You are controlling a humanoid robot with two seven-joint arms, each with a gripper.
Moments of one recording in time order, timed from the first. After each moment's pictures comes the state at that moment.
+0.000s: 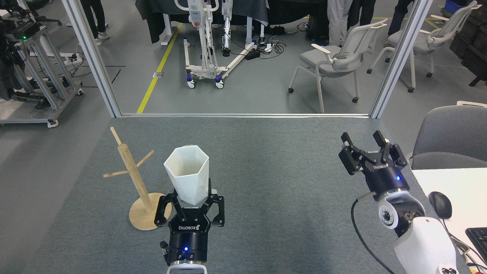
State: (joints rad) left arm -0.08 0.05 -0.53 -1.68 -1.59 0.64 0.16; right arm -0.40 -0.29 0.09 -1.23 1.05 -0.20 -0.09
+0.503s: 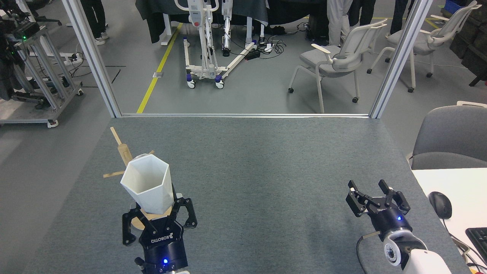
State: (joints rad) left arm -0.04 0.10 -0.53 -1.71 -1.62 0.94 0.22; right arm -0.31 -0.28 0.06 -0.99 1.14 -0.24 -0.16
